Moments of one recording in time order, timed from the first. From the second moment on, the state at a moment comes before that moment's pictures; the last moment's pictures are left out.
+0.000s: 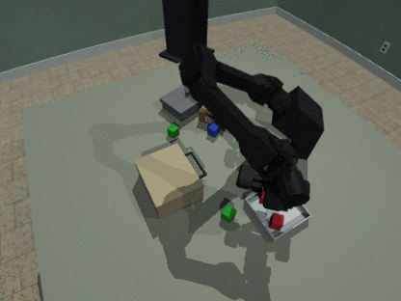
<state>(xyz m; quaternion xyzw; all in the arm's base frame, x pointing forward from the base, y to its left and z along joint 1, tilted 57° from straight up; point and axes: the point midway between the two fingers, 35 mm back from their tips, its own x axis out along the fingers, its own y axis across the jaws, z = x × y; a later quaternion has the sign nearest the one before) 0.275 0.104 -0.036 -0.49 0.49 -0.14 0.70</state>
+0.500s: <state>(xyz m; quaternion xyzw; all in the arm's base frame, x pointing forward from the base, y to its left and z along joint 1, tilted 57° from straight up) 0.290 0.085 -0.052 -0.49 0.49 -0.14 0.71</state>
